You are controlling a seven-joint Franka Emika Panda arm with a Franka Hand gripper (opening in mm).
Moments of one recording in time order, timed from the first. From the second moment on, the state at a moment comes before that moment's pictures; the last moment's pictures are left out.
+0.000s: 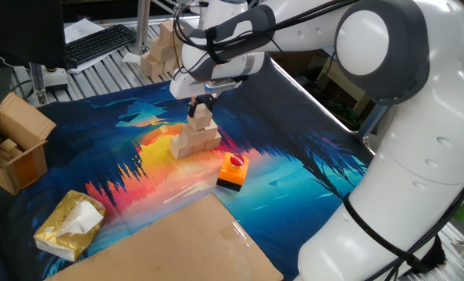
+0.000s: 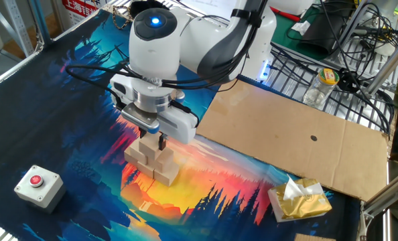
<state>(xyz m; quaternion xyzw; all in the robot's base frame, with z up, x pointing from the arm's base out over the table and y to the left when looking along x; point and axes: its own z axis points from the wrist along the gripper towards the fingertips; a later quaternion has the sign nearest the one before) 0.548 -0.039 0.195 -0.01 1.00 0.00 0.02</state>
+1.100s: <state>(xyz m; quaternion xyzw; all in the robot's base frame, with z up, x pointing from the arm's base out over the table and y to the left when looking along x) 0.547 -0.044 0.191 0.00 1.00 -0.01 0.00</state>
